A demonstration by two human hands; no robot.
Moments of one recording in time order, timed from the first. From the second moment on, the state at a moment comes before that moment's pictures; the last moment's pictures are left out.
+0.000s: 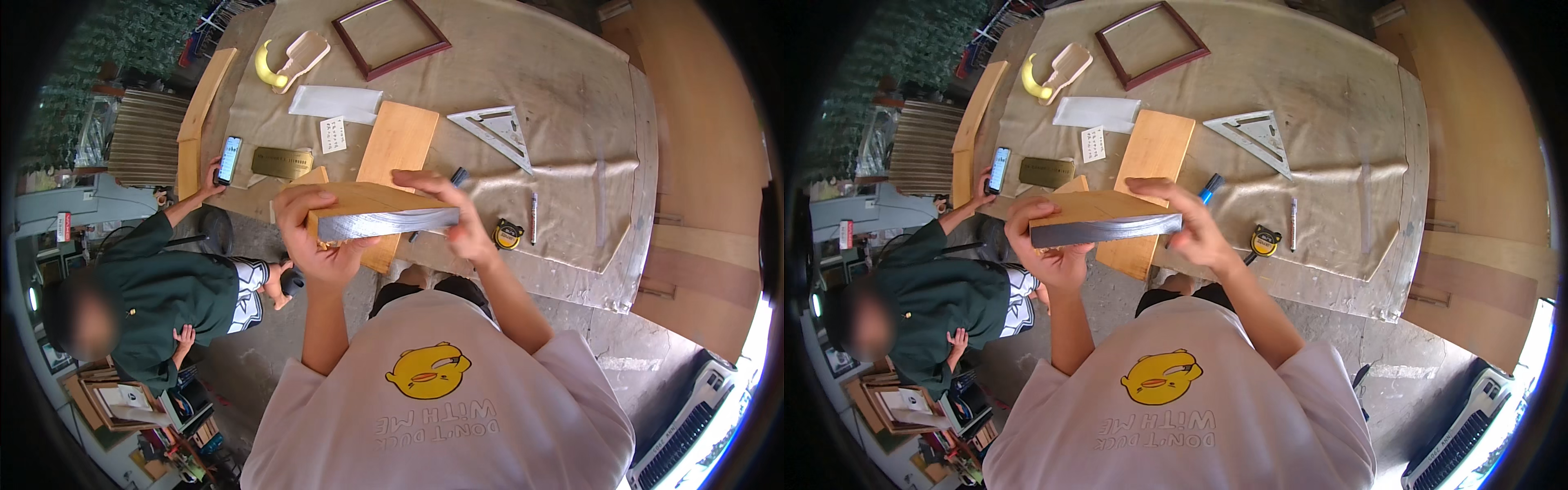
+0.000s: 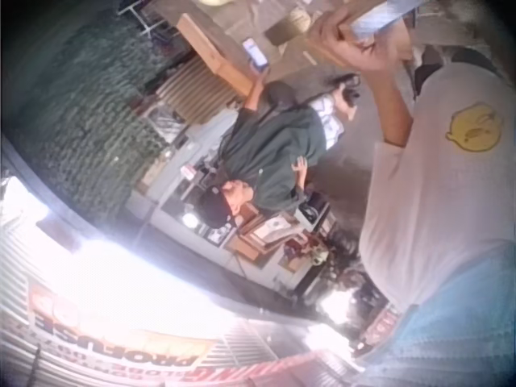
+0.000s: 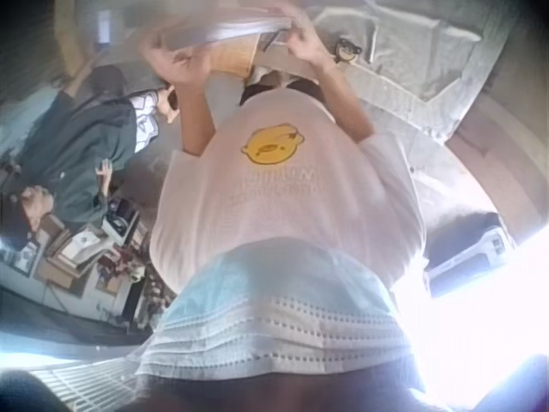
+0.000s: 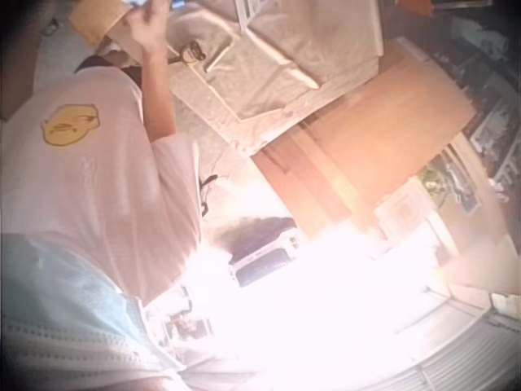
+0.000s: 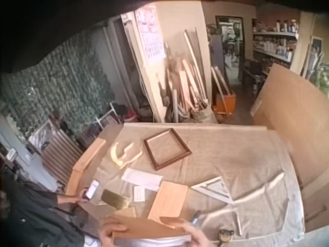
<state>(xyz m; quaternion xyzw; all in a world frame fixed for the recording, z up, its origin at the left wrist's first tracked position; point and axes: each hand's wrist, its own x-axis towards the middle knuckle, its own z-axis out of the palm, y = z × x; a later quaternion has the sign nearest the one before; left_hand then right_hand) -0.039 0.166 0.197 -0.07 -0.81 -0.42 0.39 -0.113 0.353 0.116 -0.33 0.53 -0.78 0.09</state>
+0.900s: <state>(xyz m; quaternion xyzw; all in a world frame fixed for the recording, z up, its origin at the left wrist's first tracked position) 0.005 0.260 0.226 -0.14 -0.86 -0.28 0.40 -0.087 0.476 0.185 -0.37 0.54 -0.73 0.20</state>
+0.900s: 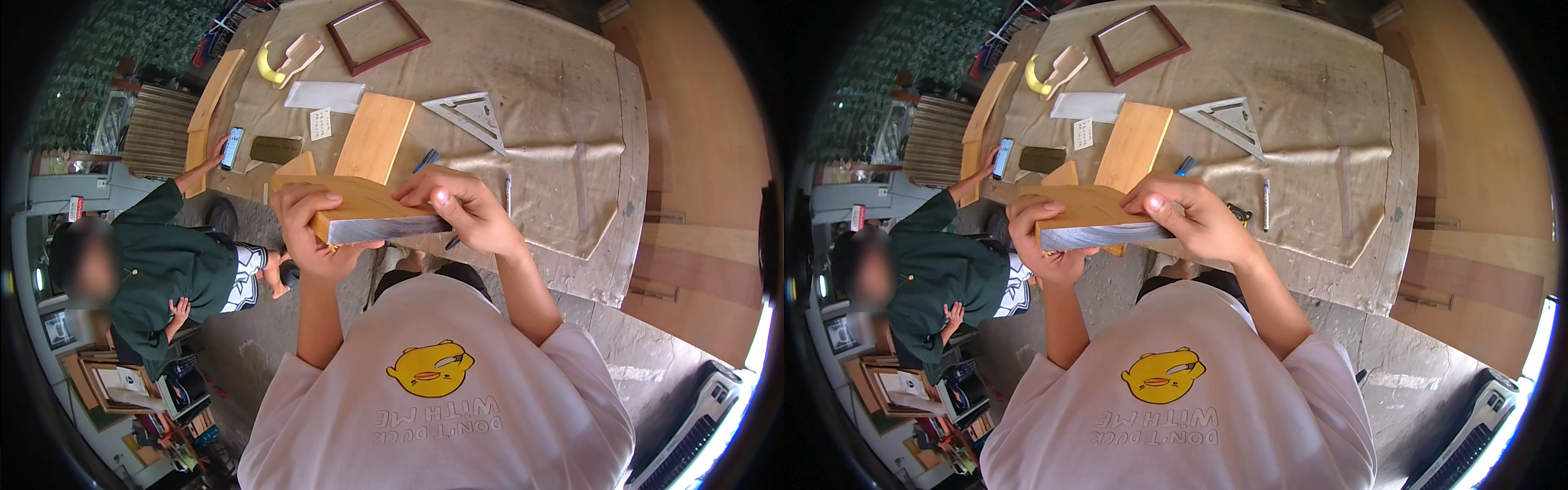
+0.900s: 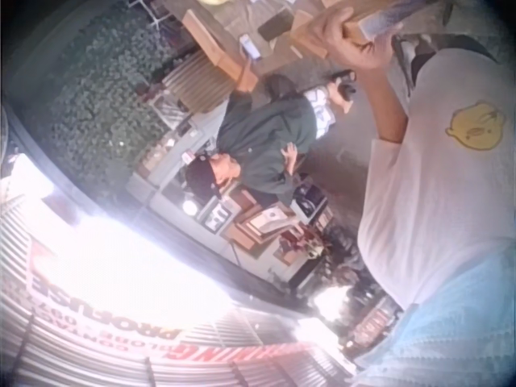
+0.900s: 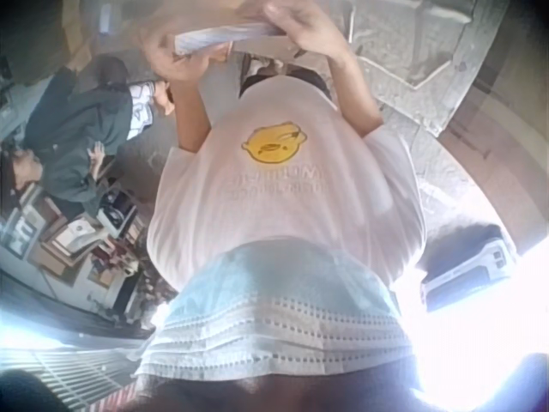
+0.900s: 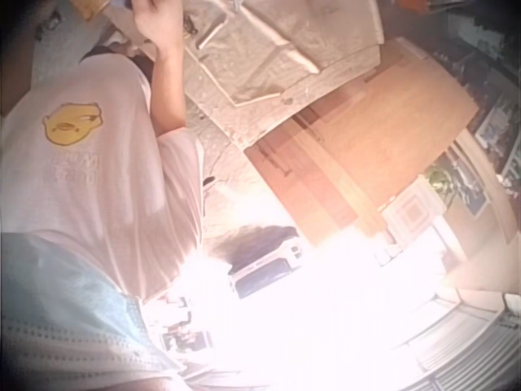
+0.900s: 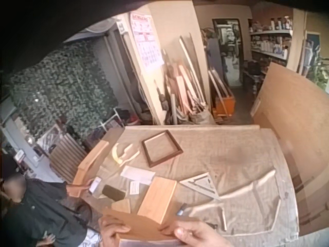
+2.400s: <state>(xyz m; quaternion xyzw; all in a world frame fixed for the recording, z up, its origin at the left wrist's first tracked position) 0.021 0.269 0.180 0.25 -0.30 -0.87 0.29 -0.068 0.456 0.120 -0.13 0.39 -0.86 0.29</state>
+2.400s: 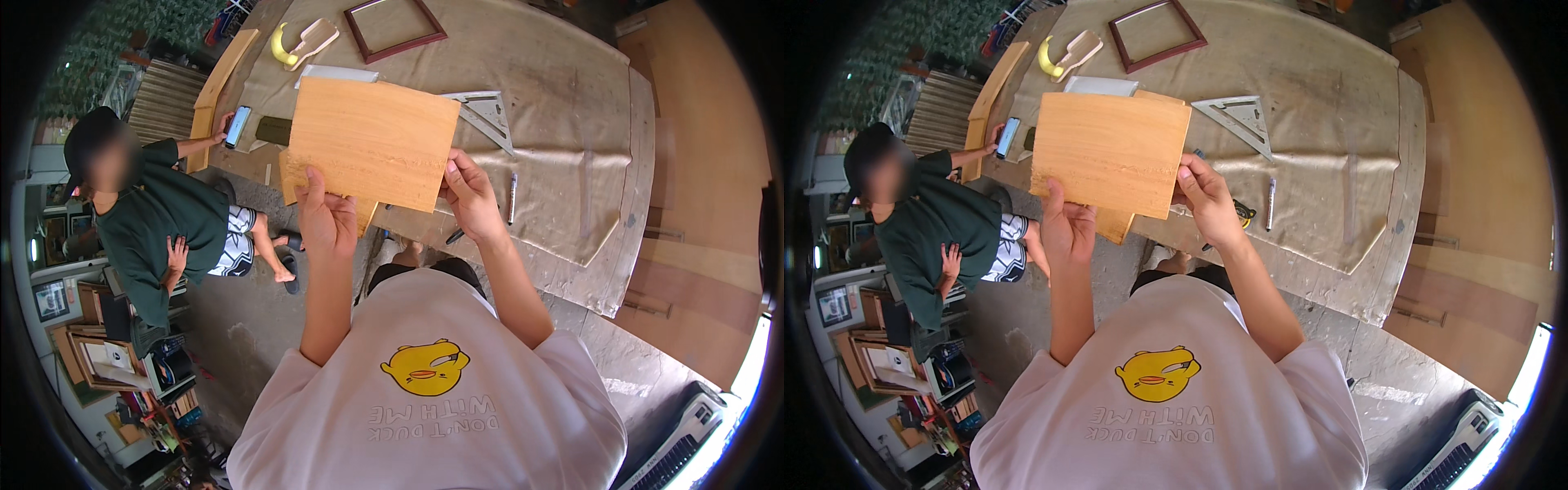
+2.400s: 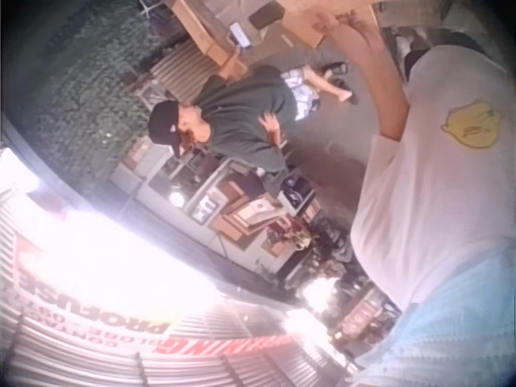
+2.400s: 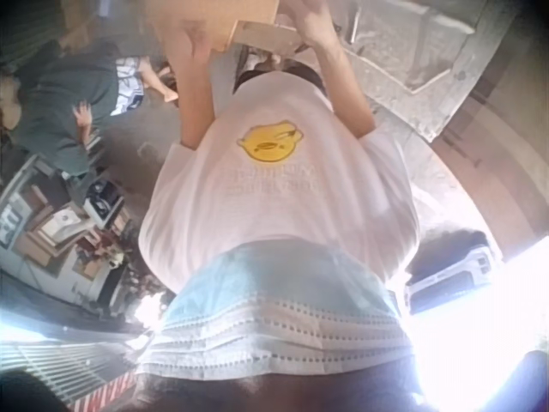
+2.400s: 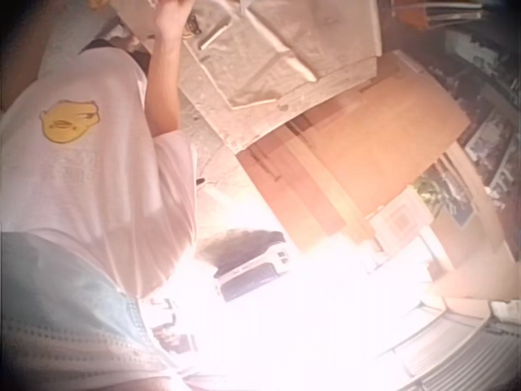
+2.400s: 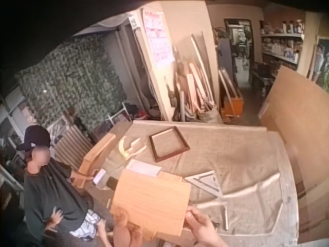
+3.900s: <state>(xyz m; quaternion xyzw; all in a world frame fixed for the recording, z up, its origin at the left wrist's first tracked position) -0.096 0.172 0.209 0.14 -0.76 -0.63 -0.10 -0.039 0.431 0.078 -0.13 0.29 -0.85 0.42</state>
